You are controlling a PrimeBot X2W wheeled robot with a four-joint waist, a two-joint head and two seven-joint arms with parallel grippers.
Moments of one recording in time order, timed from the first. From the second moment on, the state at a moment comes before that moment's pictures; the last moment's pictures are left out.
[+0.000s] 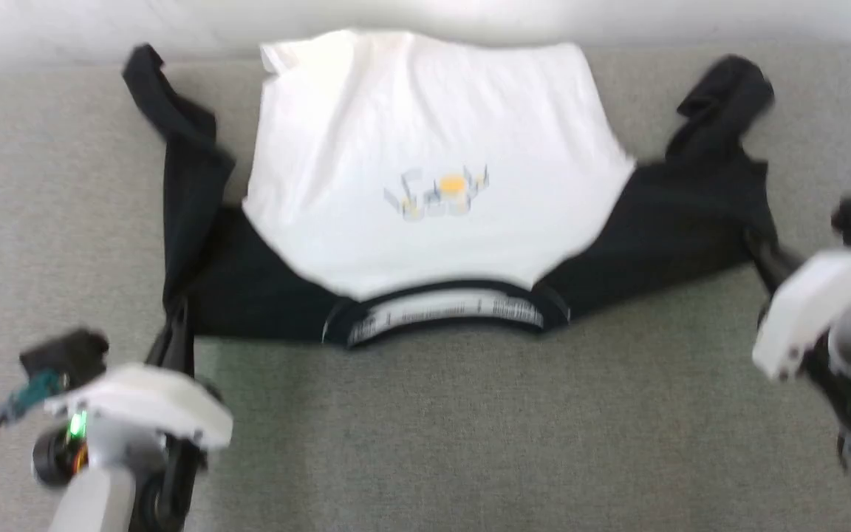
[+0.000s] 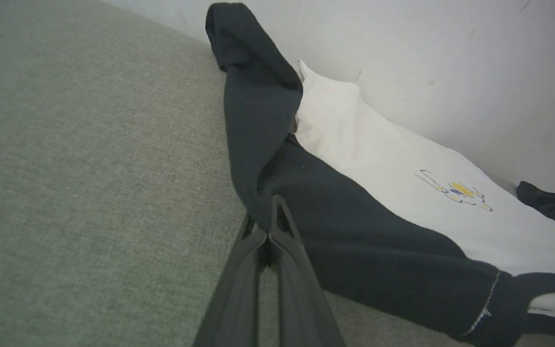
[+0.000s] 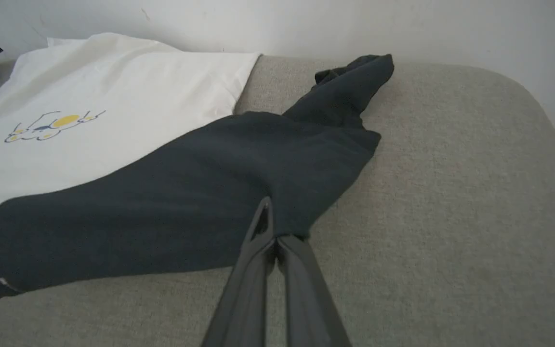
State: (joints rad) left arm -0.13 0.26 -0.08 0.05 -0.64 0.19 0.08; right arm -0.33 -0.25 -0.04 0.10 0.34 0.13 0.49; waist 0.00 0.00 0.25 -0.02
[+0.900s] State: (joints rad) left arm 0.26 0.26 -0.14 -0.11 -0.64 0.30 0.23; right arm 0.17 -0.05 -0.23 -0.12 0.24 0.13 0.69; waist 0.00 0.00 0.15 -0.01
